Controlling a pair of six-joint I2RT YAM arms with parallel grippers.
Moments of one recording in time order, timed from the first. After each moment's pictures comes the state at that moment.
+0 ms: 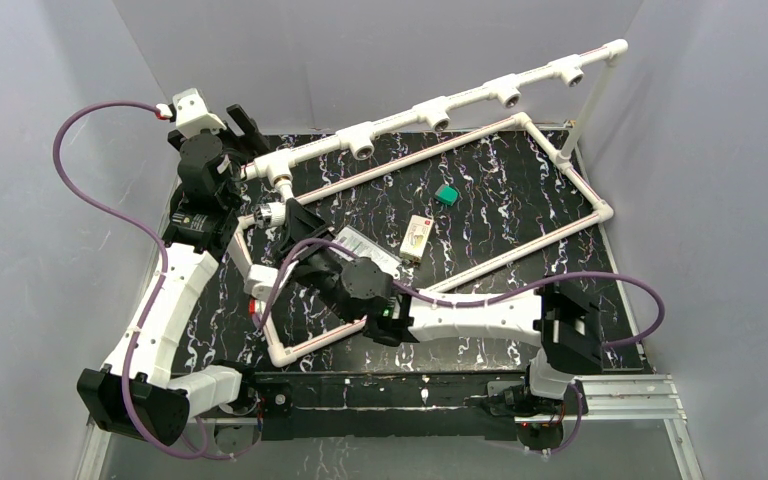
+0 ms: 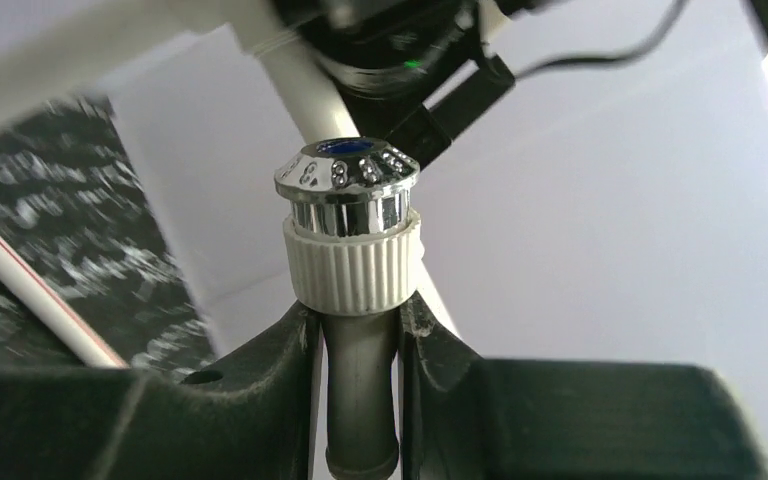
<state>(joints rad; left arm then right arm) -0.24 1.17 1.21 -0.11 -0.43 -0.28 1.41 1.67 1.29 0.67 0.50 -1.44</state>
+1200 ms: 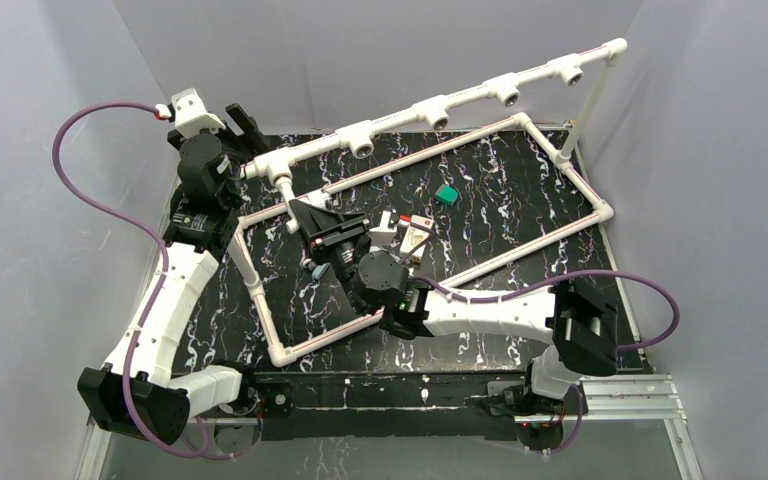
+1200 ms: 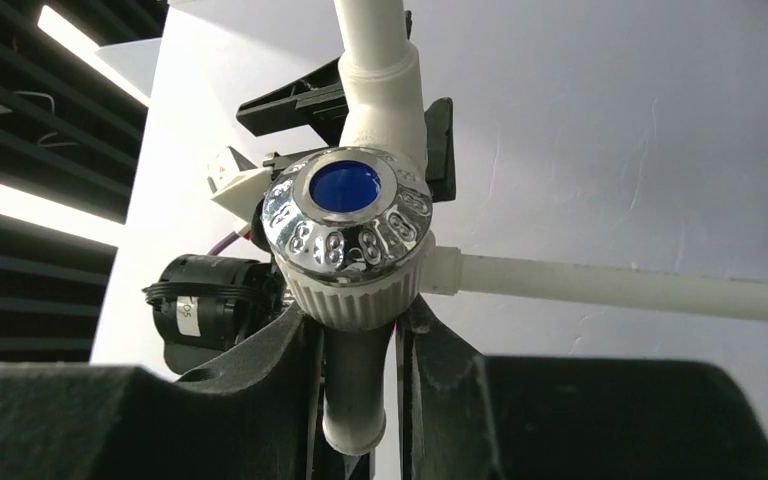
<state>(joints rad) -0.24 1.17 1.20 -0.09 -0.43 -0.29 1.35 1.62 1.17 0.73 0.82 1.51</state>
